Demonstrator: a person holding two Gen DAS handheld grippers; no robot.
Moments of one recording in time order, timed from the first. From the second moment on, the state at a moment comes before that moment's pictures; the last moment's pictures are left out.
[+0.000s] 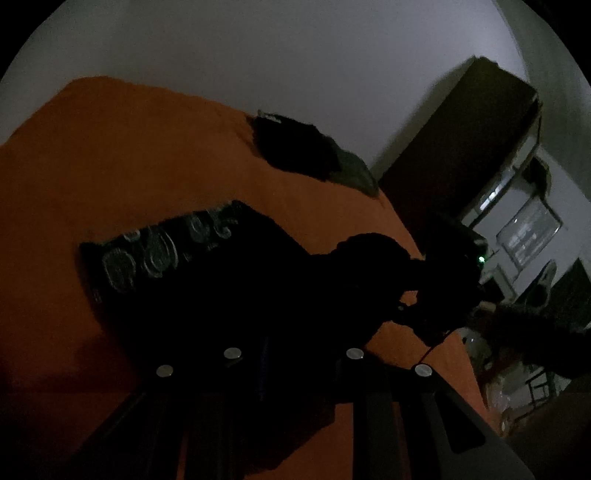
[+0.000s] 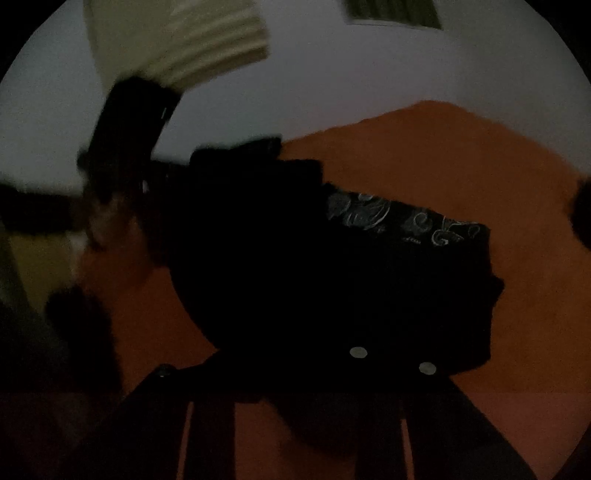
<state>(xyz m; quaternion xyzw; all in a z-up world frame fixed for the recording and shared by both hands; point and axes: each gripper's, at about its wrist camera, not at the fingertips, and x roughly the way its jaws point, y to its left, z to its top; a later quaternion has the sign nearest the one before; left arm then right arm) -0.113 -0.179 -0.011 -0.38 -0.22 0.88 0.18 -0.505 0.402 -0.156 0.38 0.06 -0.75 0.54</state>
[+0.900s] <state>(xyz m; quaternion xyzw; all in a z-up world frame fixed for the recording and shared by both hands) -0.203 -0.278 -0.073 -0.41 -0.39 0.82 -0.01 -0.666 0.380 -0.243 0.54 -0.14 -0.78 0.29</state>
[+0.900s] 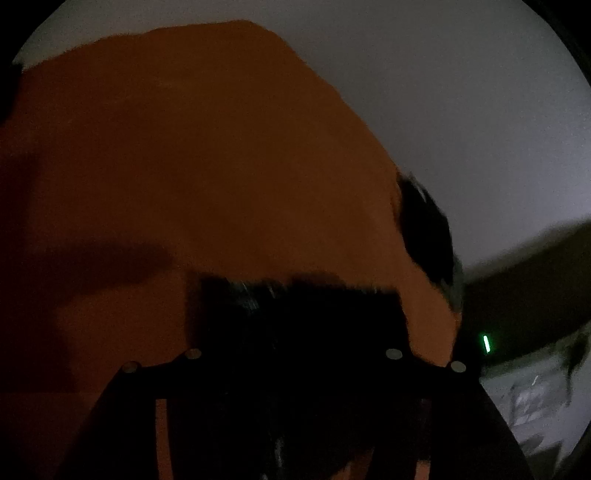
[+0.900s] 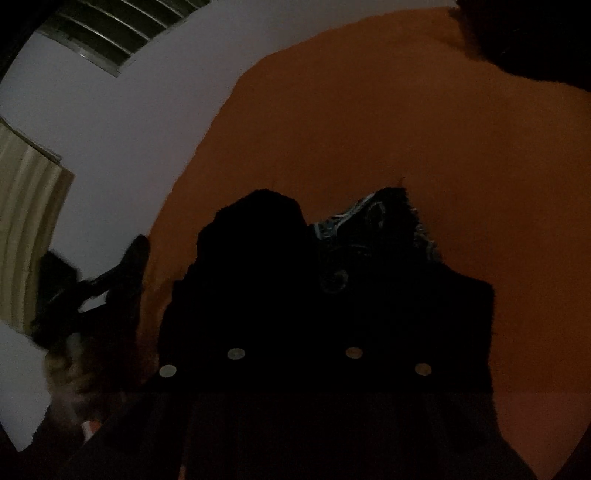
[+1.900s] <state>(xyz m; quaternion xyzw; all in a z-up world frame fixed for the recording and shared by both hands) -0.071 -0.125 -0.100 -0.48 -0.26 0.83 -0.09 -0.522 0.542 -0.231 0.50 -0.19 -0.82 0.20</state>
